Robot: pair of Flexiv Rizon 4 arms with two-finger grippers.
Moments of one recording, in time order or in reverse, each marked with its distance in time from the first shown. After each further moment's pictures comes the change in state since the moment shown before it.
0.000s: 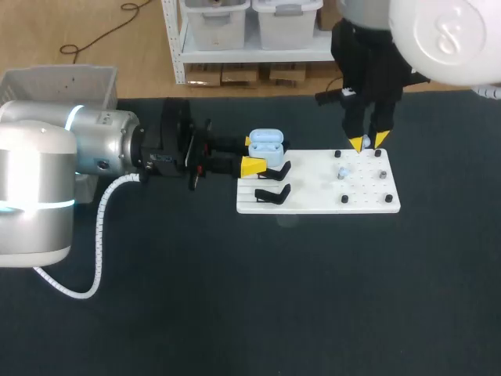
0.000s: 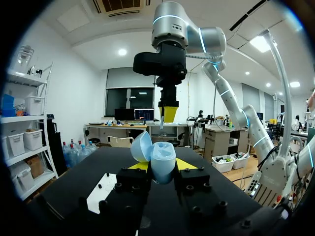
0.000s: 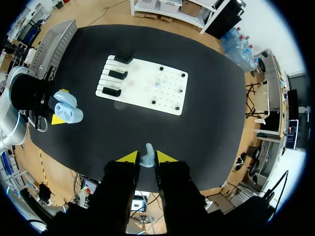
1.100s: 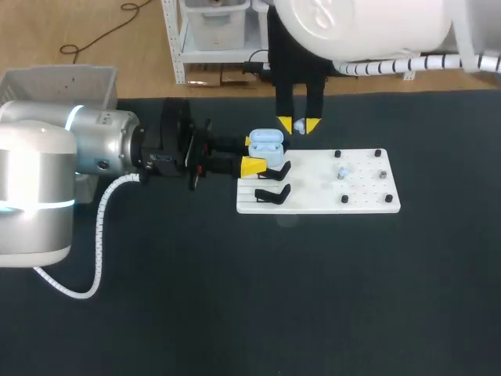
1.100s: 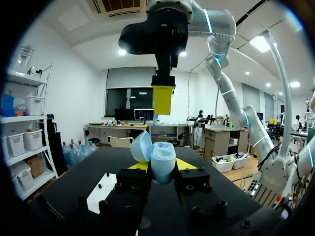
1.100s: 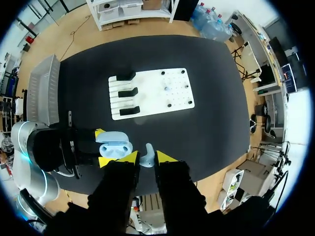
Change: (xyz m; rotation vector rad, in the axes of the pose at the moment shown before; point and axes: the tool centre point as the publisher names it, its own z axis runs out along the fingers) left arm 0.000 0.000 0.000 0.000 0.000 0.000; right arm -0.040 0.083 -0.021 0.000 -0.020 0.393
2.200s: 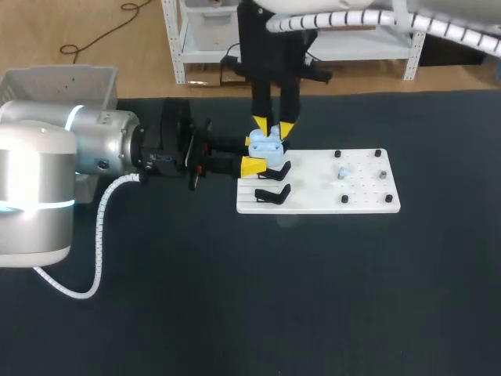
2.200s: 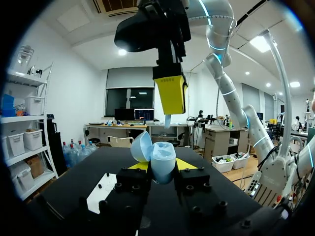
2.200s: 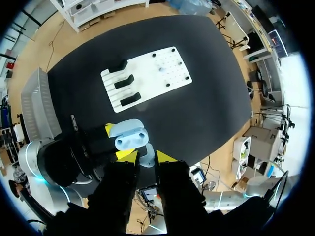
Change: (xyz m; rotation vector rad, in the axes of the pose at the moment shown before) left arm 0.000 0.000 0.000 0.000 0.000 0.000; right arm 0.015 0.032 -0.003 0.030 0.130 0.249
